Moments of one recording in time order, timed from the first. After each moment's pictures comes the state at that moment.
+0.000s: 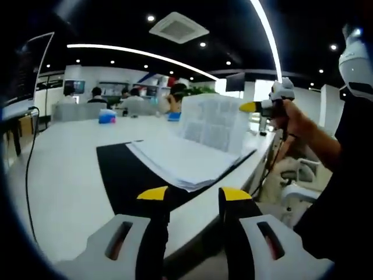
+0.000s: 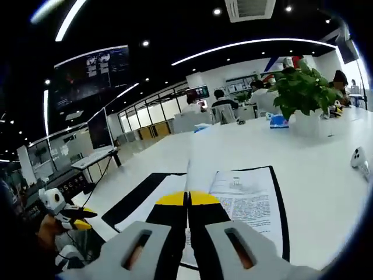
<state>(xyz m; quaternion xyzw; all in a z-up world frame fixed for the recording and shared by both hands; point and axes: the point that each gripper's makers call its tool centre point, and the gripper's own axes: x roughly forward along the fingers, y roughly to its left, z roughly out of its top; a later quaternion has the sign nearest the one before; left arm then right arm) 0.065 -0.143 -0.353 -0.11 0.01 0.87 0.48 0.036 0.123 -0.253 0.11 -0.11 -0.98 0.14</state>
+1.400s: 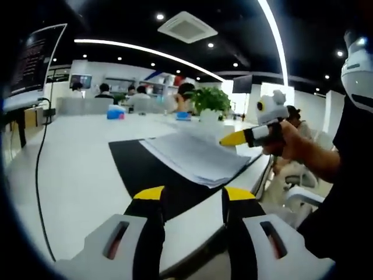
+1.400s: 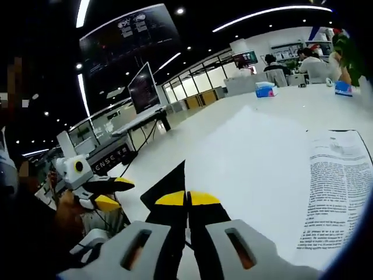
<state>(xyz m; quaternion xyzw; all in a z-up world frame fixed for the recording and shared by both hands) 0.043 -0.175 -0.354 -0.12 -0.02 0.88 0.46 0.012 -0.044 -0.342 0.21 -0.13 -0.91 0.33</state>
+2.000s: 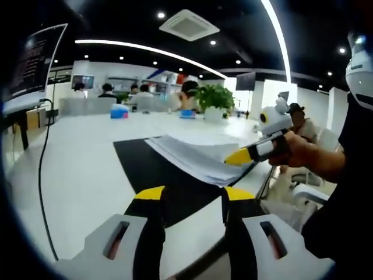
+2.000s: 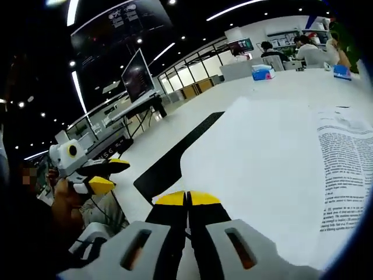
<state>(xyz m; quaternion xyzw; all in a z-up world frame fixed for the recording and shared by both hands) 0.031 -0.179 -0.359 -0.13 0.00 0.89 0.45 0.019 -0.055 -0.381 0.25 -0.13 -0.90 0.32</state>
